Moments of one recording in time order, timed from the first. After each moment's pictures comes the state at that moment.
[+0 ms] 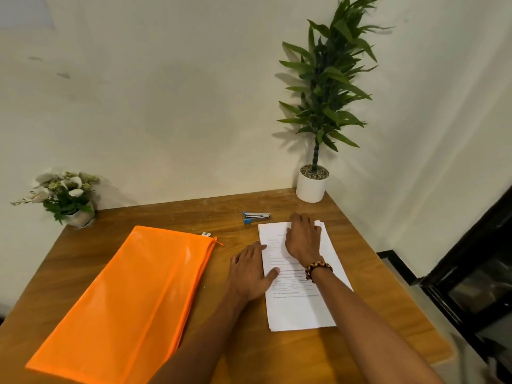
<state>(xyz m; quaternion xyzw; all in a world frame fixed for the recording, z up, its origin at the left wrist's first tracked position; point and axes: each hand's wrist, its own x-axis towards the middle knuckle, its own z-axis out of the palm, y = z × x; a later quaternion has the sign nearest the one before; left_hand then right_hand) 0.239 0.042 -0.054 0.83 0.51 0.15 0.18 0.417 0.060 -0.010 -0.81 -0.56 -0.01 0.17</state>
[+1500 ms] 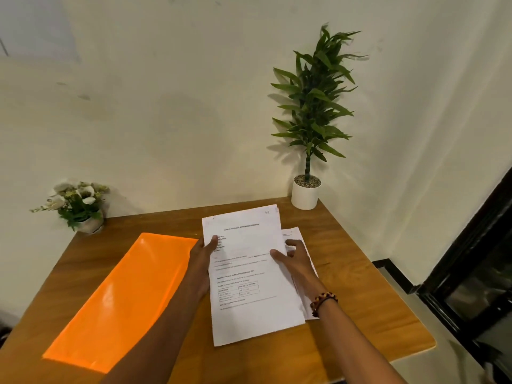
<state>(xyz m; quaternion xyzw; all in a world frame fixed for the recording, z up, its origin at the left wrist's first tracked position) 0.149 0.047 0.005 0.34 0.40 0.48 0.70 0.392 -0.017 -0.010 -0.66 -0.38 0.42 0.49</state>
